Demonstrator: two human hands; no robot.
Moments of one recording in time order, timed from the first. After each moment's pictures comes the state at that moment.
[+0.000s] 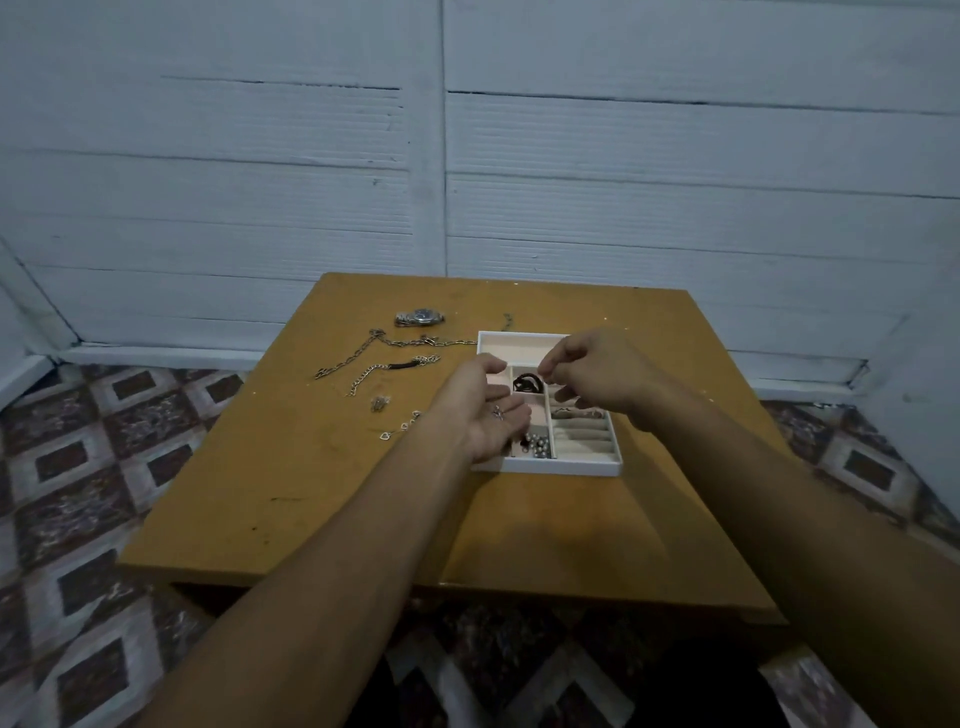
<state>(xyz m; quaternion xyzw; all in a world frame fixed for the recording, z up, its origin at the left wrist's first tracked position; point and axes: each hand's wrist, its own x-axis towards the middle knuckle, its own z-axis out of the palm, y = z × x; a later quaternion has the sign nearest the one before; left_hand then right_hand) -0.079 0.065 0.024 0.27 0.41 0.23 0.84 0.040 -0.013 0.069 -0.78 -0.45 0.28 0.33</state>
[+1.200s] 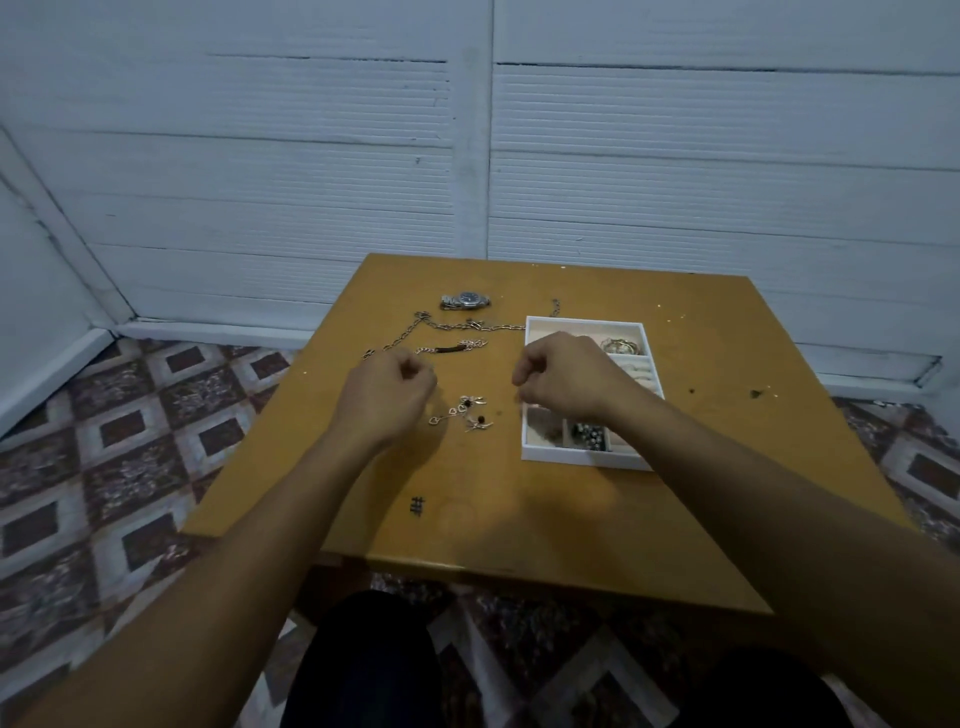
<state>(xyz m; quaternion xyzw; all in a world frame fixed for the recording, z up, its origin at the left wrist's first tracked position) -0.200 0.098 0.024 0.75 0.53 0.25 0.31 -0.011 0.036 0.041 -0.76 -0.58 0.20 0.21</state>
